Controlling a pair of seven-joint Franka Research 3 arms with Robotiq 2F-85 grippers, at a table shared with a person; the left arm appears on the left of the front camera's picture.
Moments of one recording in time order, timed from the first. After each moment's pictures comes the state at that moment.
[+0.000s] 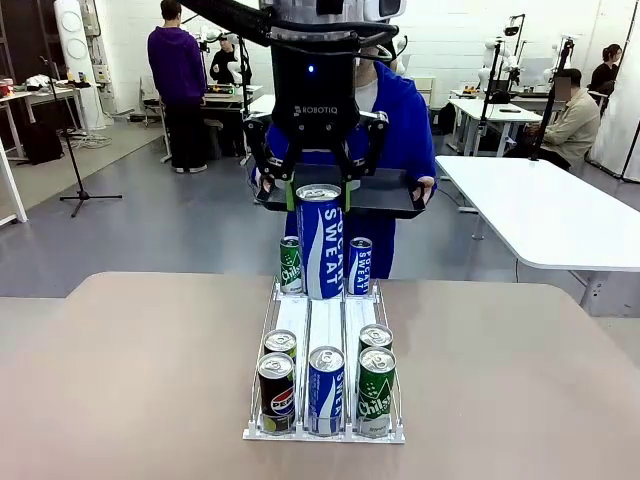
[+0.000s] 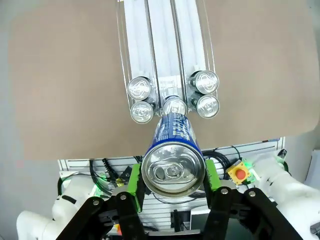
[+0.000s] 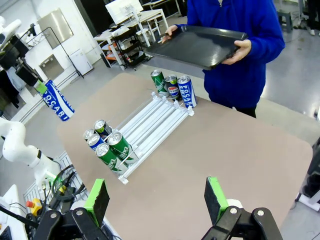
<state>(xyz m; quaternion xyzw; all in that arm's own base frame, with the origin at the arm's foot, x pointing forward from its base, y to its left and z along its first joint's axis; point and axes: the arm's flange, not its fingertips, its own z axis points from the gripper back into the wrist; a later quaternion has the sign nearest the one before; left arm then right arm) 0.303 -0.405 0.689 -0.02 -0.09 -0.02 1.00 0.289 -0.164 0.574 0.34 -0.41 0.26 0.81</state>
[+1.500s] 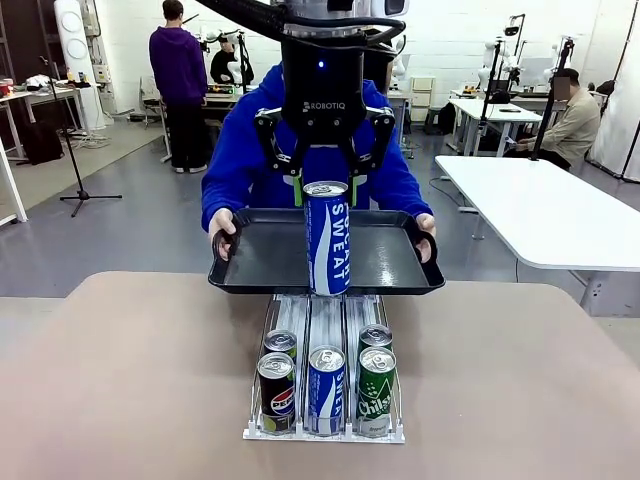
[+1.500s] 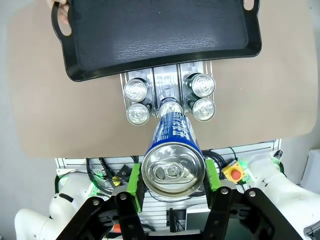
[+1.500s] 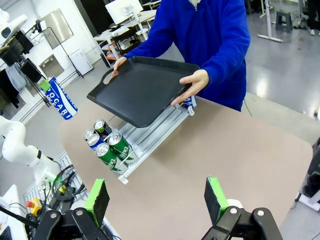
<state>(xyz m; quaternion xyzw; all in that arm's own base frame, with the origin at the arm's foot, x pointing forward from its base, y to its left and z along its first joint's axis) 0.315 -0.412 0.689 -0.02 -0.08 -0.02 1.00 0.288 -0.164 0.574 0.34 -0.41 0.26 0.81</state>
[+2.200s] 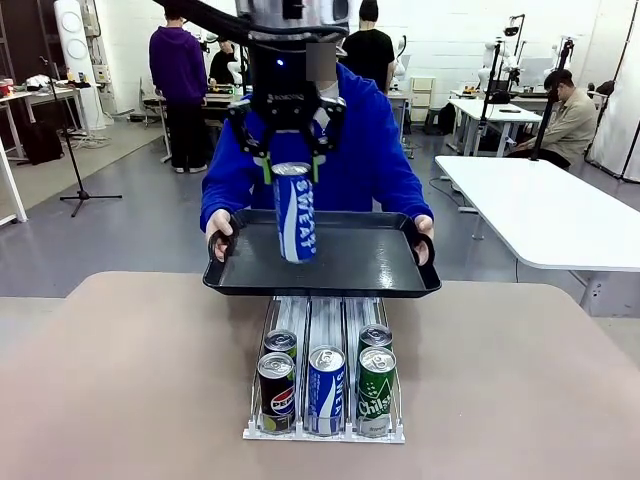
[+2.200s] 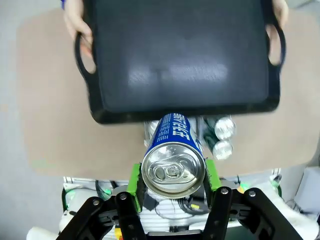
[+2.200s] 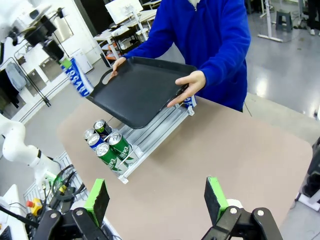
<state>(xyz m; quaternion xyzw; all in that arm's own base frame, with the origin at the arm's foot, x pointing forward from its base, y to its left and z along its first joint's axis) 0.407 -0.355 0.690 -0.02 -0.09 0.02 1.00 0.288 -0.164 0.574 0.34 -0.41 0.26 0.81</state>
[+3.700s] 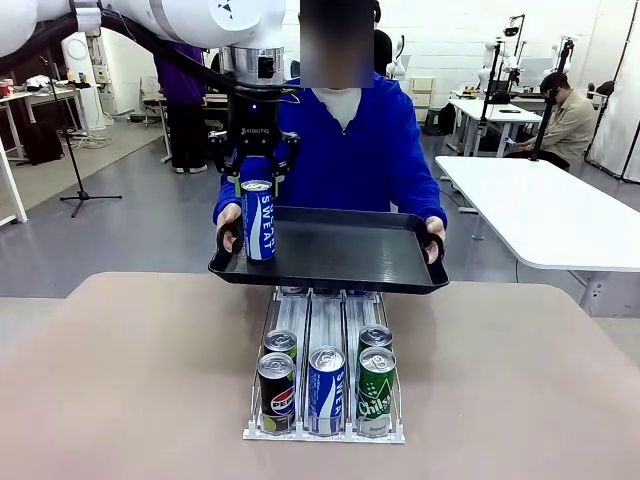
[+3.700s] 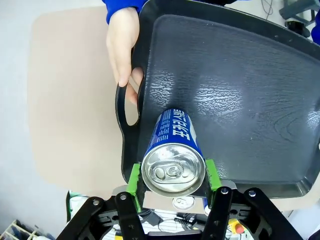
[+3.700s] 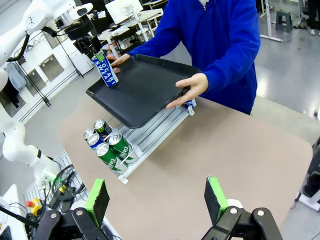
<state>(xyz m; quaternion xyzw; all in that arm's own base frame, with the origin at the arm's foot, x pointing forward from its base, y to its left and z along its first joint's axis) 0.526 -0.309 0.621 0.02 -0.06 0.09 0.99 0.288 -0.164 0.575 0.34 -0.41 0.26 0.81</state>
